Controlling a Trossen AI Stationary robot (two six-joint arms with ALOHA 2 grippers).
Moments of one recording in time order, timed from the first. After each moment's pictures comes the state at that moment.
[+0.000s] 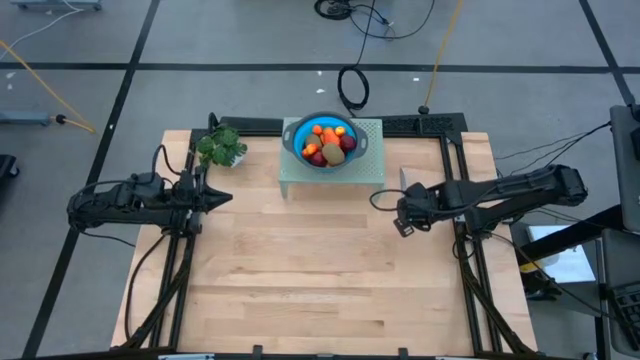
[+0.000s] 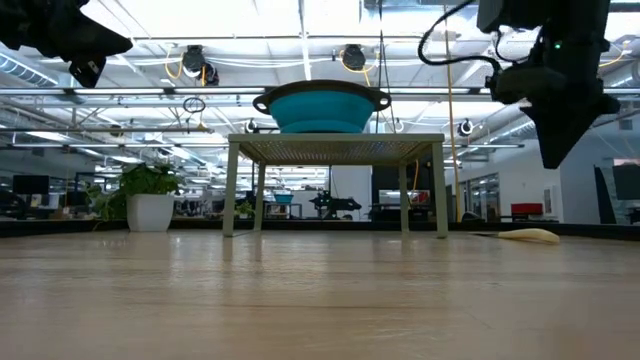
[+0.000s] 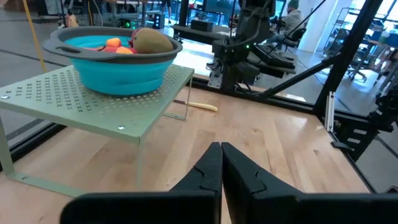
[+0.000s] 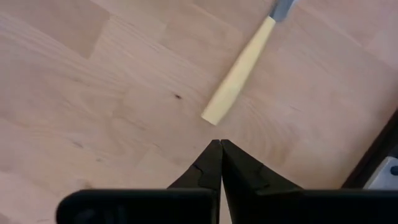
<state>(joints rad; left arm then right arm) 0.00 0.09 0.43 -0.47 -0.10 -0.19 0.07 1.16 0.84 -1.14 0.18 1.10</state>
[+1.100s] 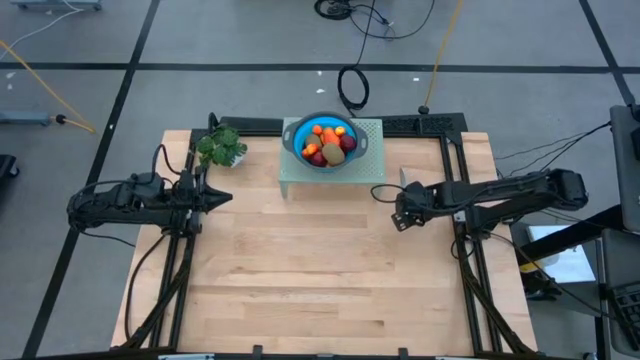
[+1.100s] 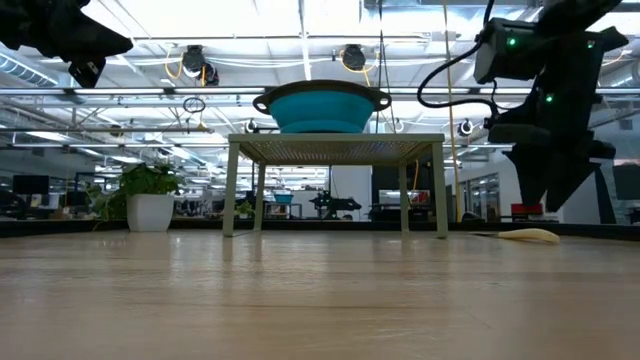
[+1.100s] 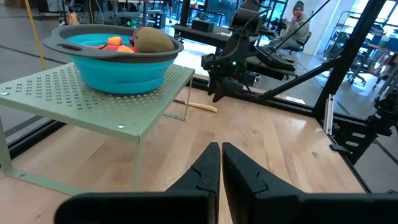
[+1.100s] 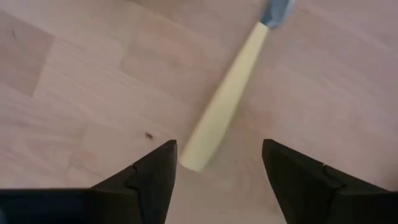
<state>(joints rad) 0.00 0.10 0.43 -0.47 -0.11 -0.21 -0.06 1.16 0.62 -0.88 0.19 1.05</state>
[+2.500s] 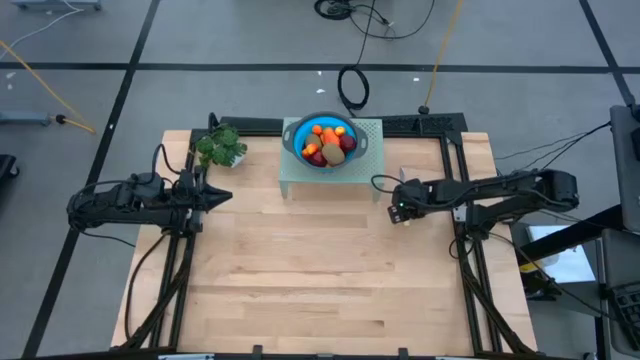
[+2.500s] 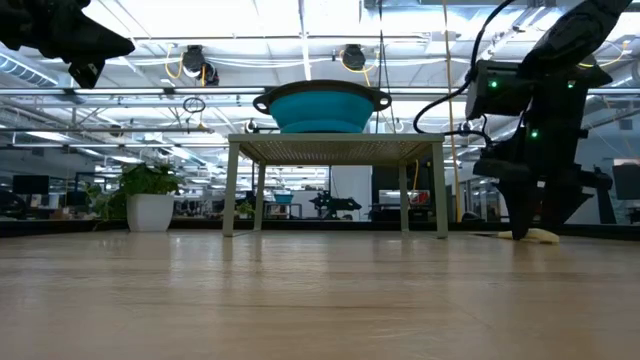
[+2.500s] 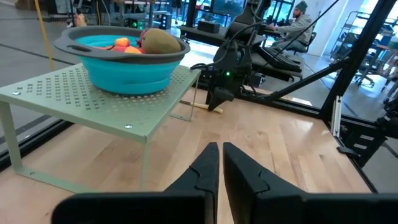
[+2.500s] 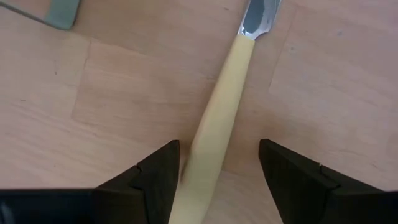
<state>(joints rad) 0.00 0.10 0.43 -0.47 -0.13 -0.21 -0.20 1.25 0.51 -0.63 0.15 1.05</state>
